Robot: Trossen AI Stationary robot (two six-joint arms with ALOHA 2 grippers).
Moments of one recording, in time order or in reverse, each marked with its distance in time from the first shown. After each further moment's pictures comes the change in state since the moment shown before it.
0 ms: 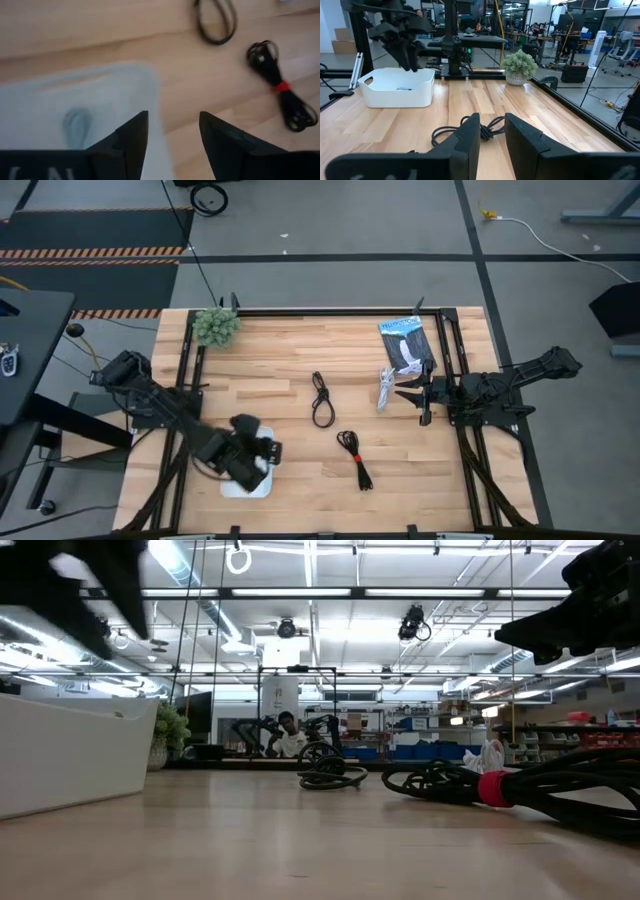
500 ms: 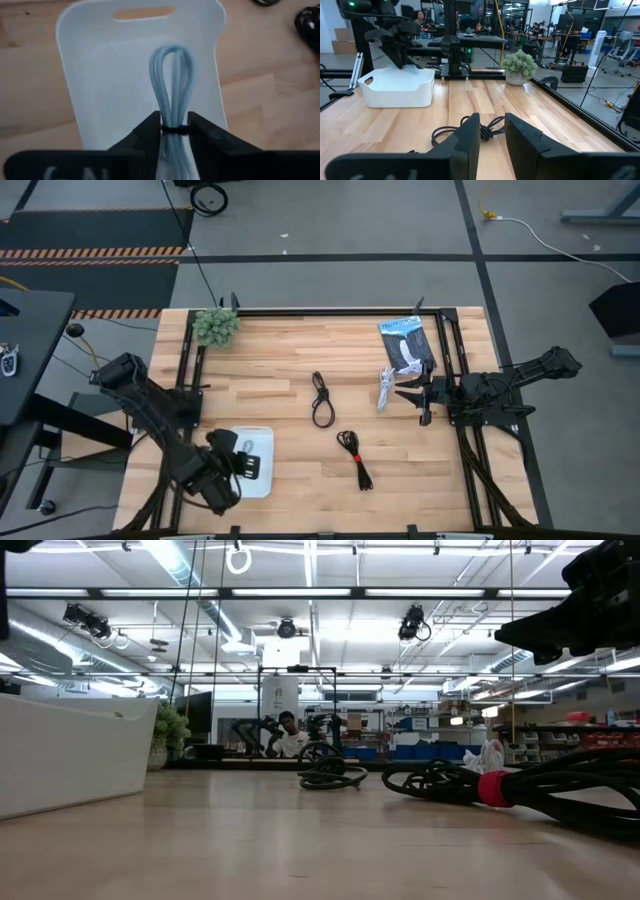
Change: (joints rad) left arm -0.224 0.000 0.000 -0.184 0.101 -0.333; right arm 0.000 0.000 0.000 0.000 0.000 0.000
